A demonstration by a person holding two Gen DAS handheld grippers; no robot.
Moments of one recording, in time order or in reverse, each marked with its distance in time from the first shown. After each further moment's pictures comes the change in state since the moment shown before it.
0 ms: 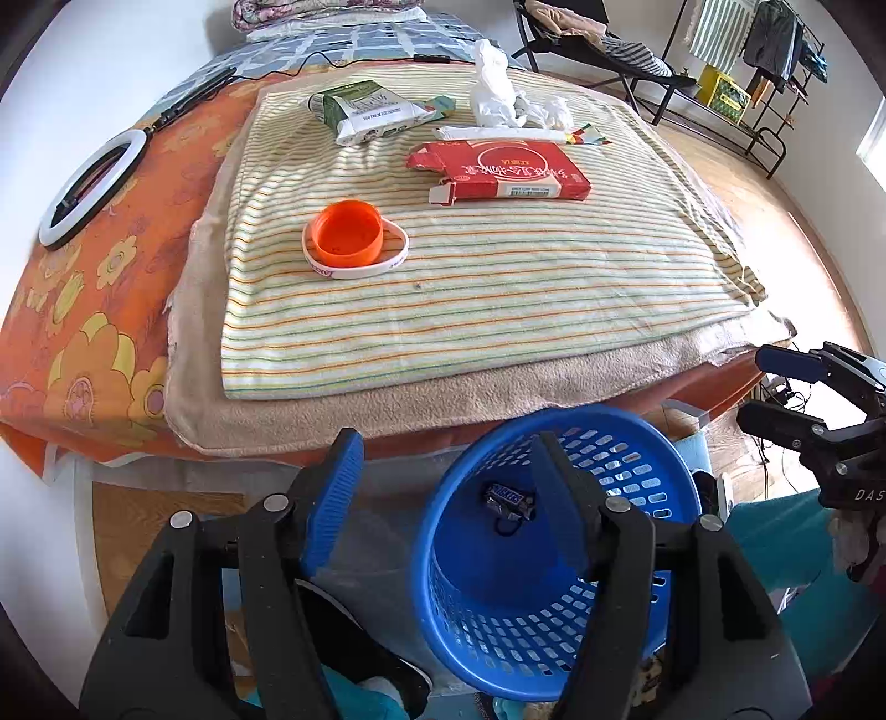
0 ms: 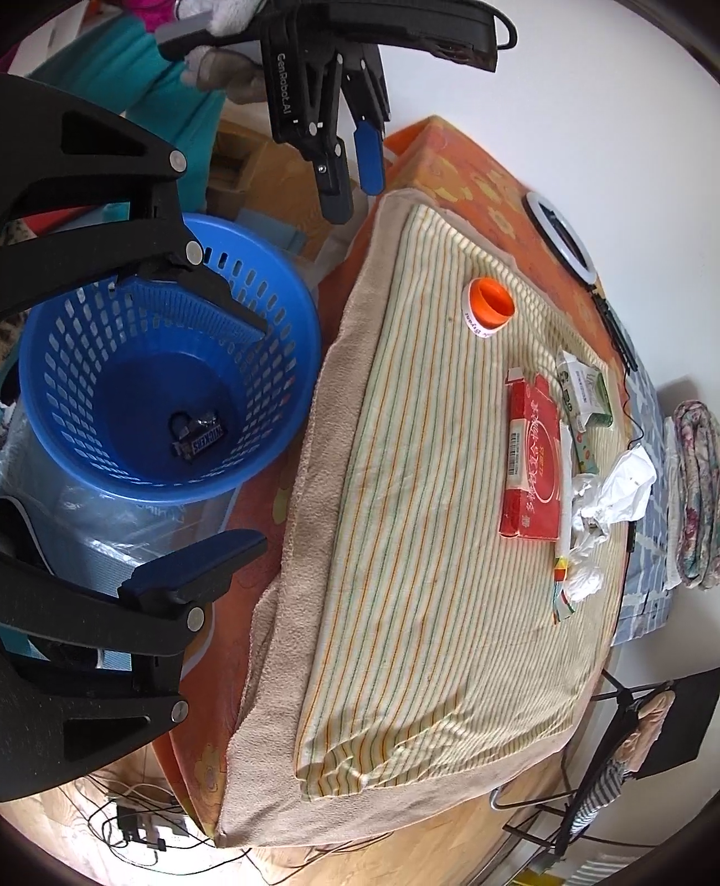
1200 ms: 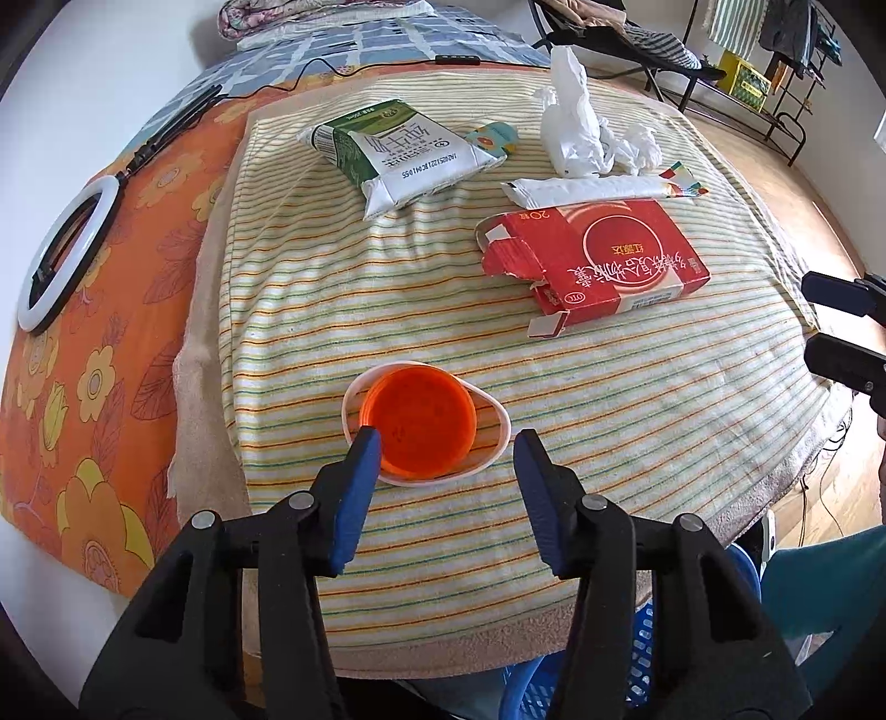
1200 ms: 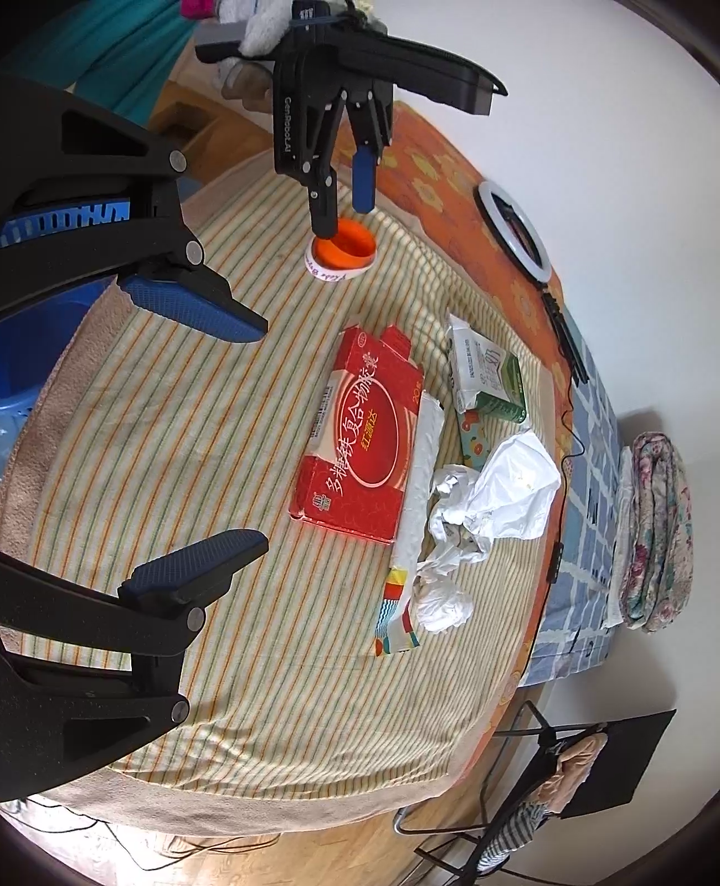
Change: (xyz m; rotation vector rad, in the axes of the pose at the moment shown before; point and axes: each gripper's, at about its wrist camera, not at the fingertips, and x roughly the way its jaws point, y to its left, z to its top) left arm 0.075 0.037 0.104 0.053 0.031 0.051; right arm 0.041 -0.029 0.122 -0.117 -0.093 0.016
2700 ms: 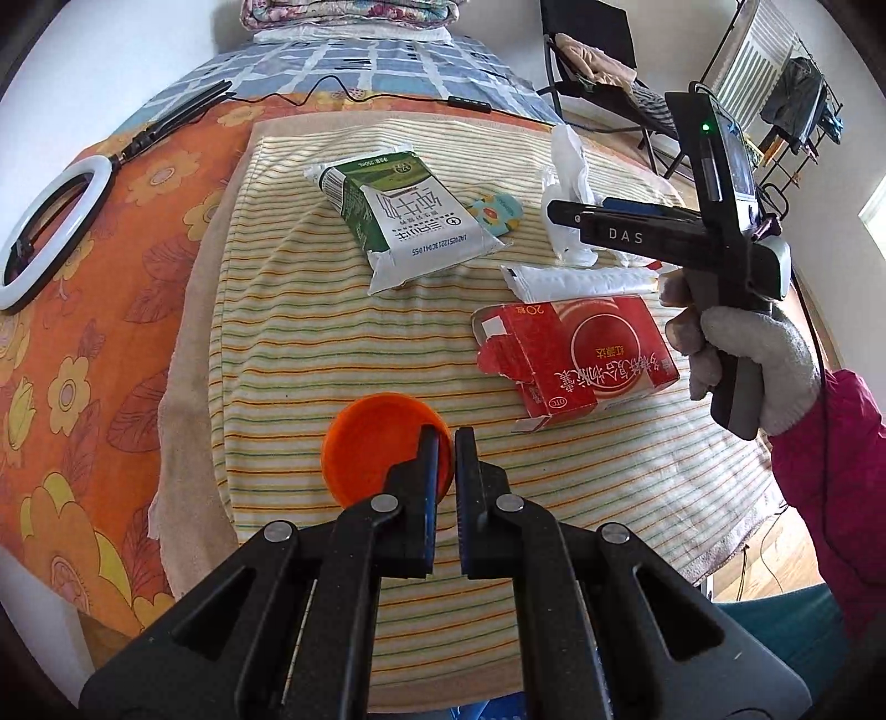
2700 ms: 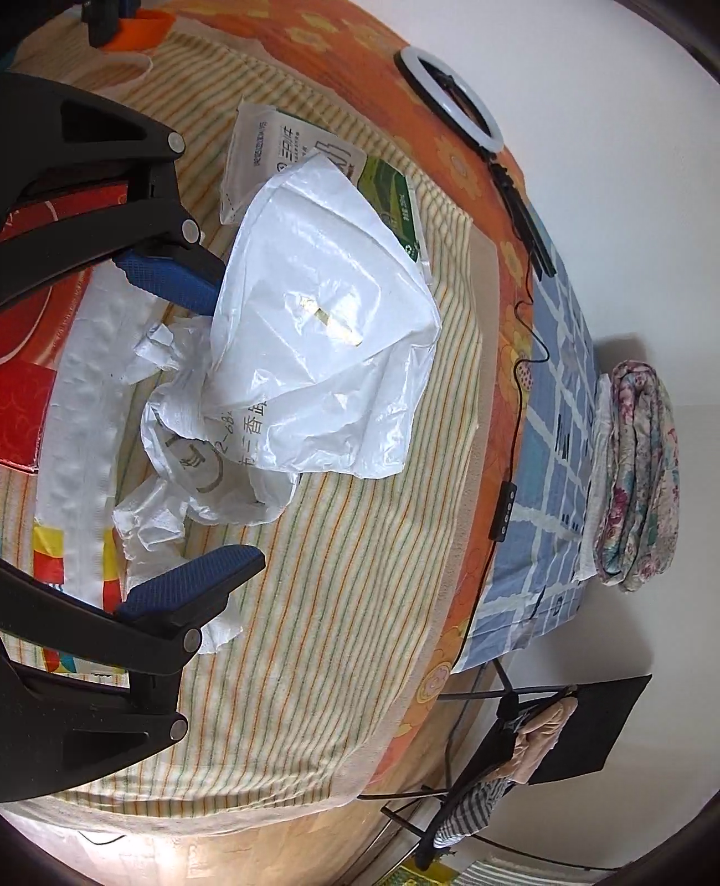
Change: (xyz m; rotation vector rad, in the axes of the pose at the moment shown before) left arm -0.014 0.028 0.032 -0.137 -0.076 -0.136; right arm 0.137 -0.044 0.133 0.035 -0.078 -0.202
